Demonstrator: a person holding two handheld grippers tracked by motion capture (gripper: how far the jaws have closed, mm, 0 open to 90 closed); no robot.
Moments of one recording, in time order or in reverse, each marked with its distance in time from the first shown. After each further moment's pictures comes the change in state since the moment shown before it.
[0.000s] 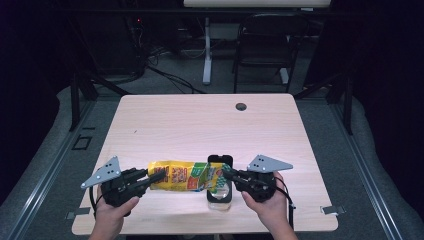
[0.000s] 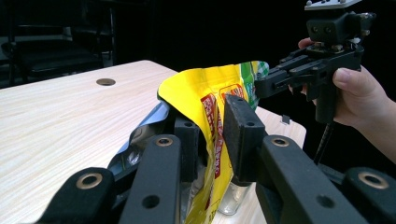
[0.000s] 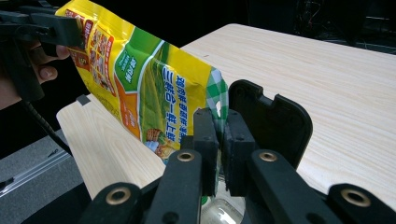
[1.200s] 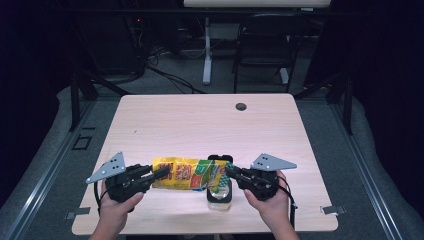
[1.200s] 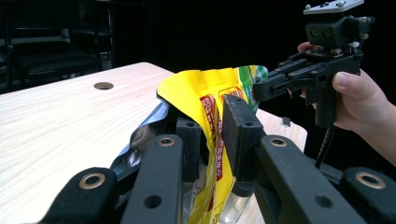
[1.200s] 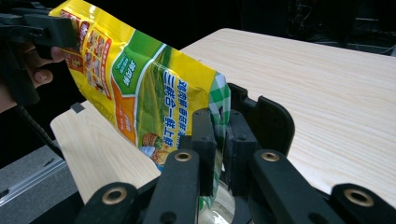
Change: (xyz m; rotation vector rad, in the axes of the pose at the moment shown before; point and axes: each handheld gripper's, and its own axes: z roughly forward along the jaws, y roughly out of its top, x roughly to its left) left arm -0.001 0.011 0.012 0.007 -0.005 0.018; right arm -0.006 -0.001 -0.003 -0.025 -0.021 0.026
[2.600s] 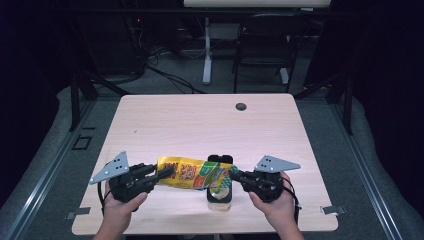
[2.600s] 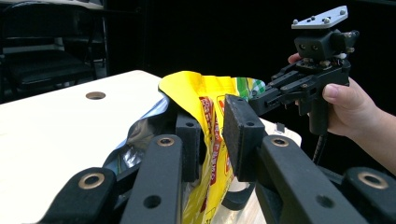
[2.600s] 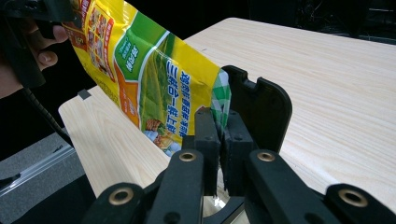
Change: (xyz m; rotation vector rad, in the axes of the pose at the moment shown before) left arm -0.008 0.005 0.006 -0.022 -0.016 0.013; right arm -0.006 -0.006 -0.008 0.039 0.035 -0.012
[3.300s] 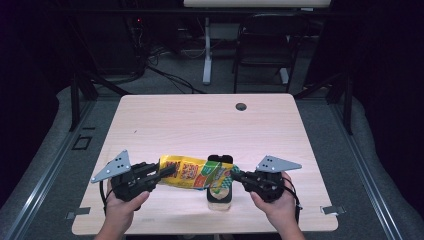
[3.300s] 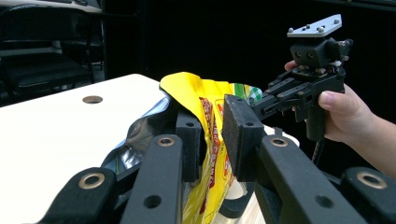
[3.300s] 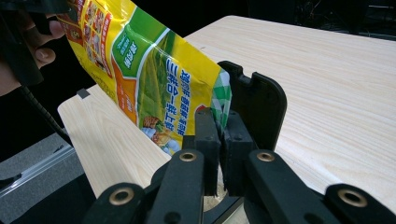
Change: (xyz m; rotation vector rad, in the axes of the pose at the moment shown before) left arm -0.002 0.003 0.004 -0.014 -0.009 -0.004; right arm -0.004 -0.002 -0.001 0.007 -0.001 0.008
